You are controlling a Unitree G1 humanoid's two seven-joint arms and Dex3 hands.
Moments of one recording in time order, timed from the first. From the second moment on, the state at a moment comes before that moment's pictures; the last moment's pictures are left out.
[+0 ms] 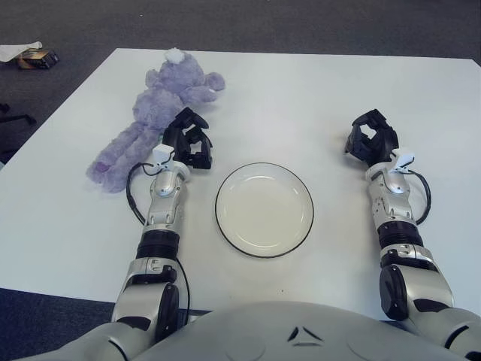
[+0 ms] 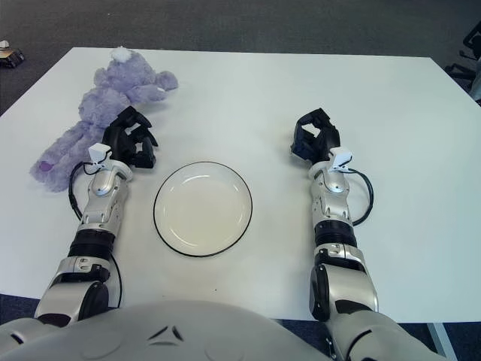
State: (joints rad) left arm -0.26 0.04 0.13 0.39 -0.10 -0.30 -0.06; right arm -0.37 -0.20 -0.22 0.66 0.15 -0.36 0.12
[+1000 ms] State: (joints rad) left arm -0.27 0.04 0.14 0.40 -0.11 -0.29 -0.06; right arm -0.37 -0.20 -0.20 0.65 0.13 -0.35 0.13
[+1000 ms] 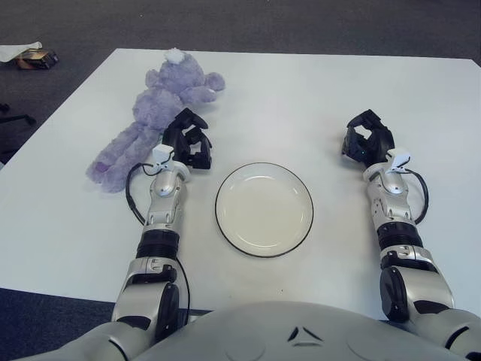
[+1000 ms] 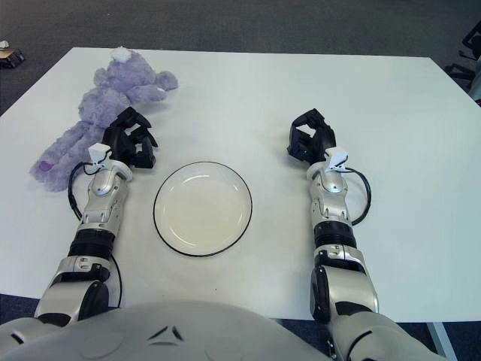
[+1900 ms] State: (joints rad) left arm -0.31 0.05 0.11 0.50 0.14 -0.67 0.22; right arm -0.36 -0.19 -0.19 0.62 0.13 -0.31 0.12
